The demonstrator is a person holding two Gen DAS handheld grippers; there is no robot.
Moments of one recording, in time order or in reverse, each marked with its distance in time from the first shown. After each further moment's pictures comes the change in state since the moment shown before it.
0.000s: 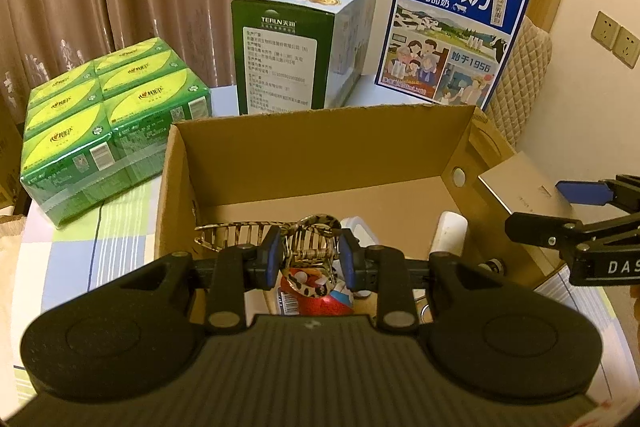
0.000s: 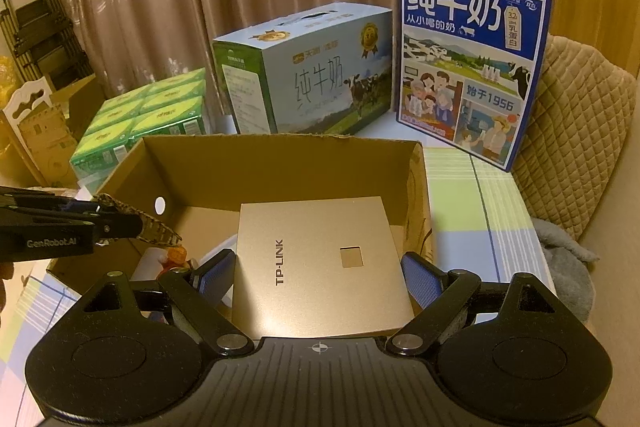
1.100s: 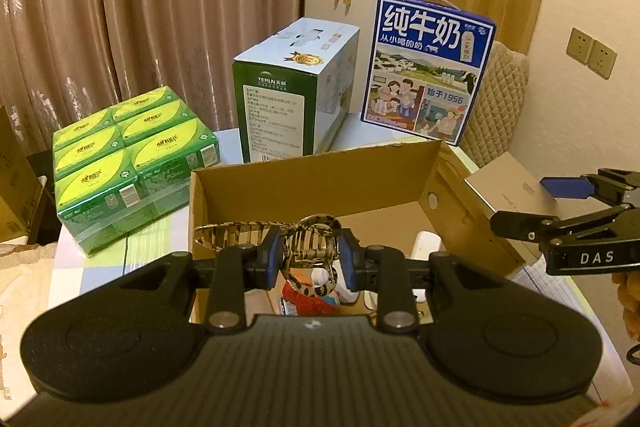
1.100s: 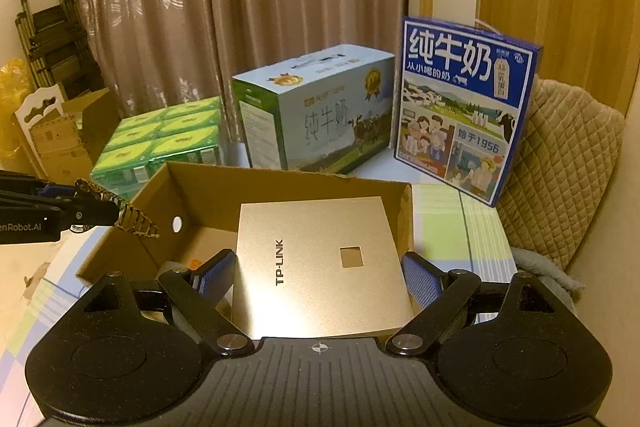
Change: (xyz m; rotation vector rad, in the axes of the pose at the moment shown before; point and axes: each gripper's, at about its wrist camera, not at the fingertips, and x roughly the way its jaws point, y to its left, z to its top) left arm -0.071 -0.009 0.007 0.044 -0.094 0.003; right arm -0.050 0.014 0.008 -0.045 -0.079 -0.007
